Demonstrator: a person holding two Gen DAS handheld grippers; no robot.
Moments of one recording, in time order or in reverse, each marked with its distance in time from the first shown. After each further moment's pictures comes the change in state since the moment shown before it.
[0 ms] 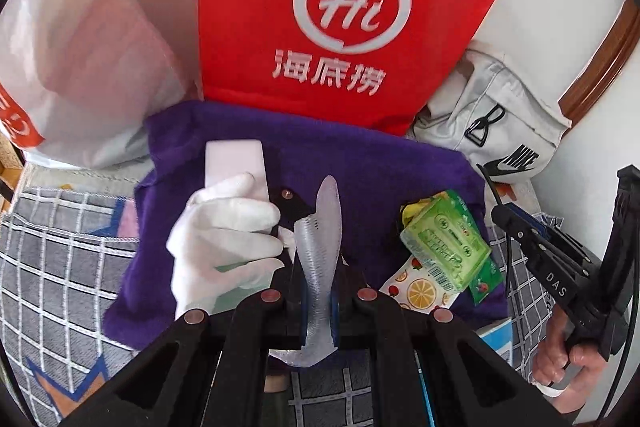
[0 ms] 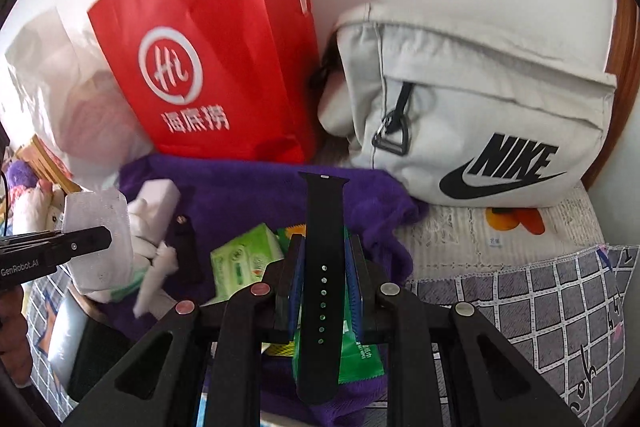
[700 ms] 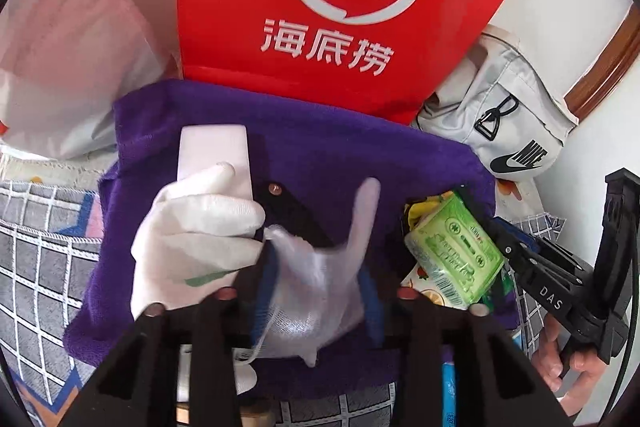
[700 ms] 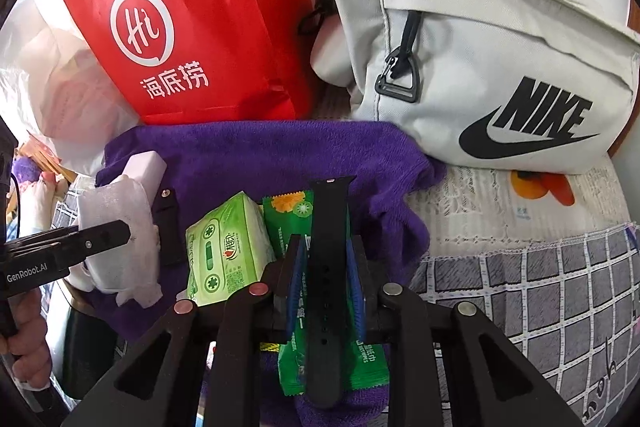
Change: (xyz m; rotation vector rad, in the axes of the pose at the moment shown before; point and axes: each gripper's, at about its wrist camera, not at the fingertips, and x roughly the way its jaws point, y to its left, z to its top) left arm 0.031 -0.004 0.001 -0.006 0.017 -0.025; right arm 0.038 -0.009 -0.007 0.035 0.118 0.050
